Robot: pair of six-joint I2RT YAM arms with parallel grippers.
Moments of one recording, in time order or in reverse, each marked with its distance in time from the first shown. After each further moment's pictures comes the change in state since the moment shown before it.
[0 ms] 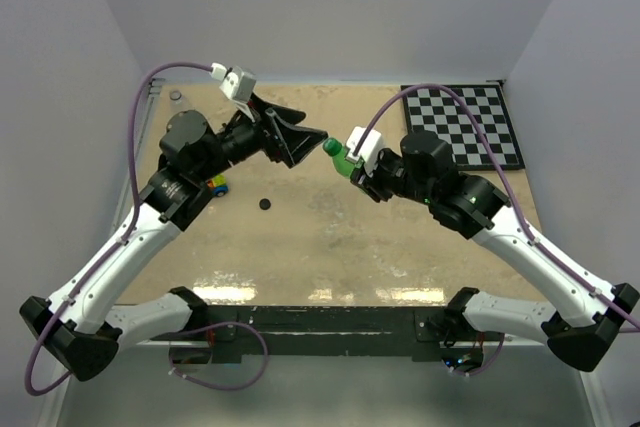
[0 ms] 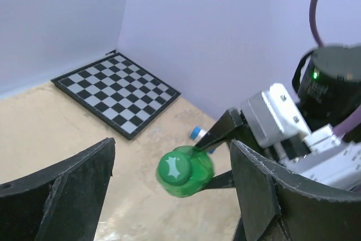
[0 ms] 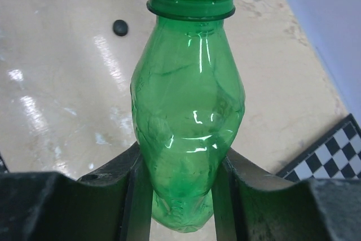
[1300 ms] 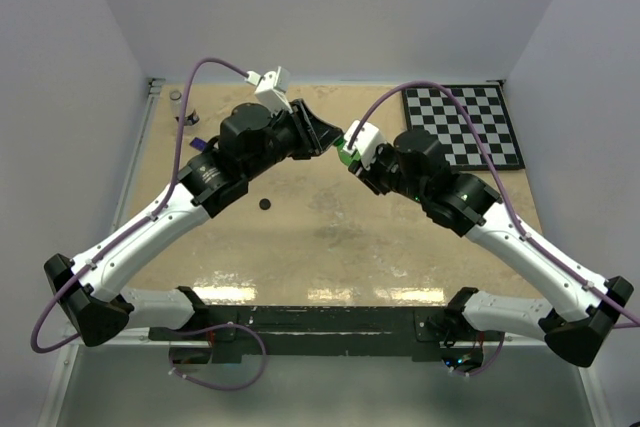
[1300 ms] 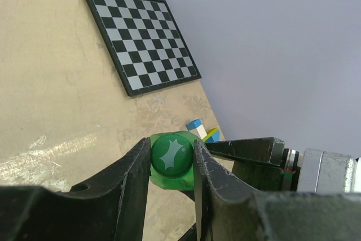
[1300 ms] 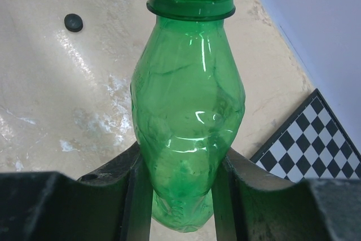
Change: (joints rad) left arm -0.211 0.185 0.156 -0.272 -0.495 -0.362; right arm 0.007 0.032 -0.012 0.059 0.183 -0.004
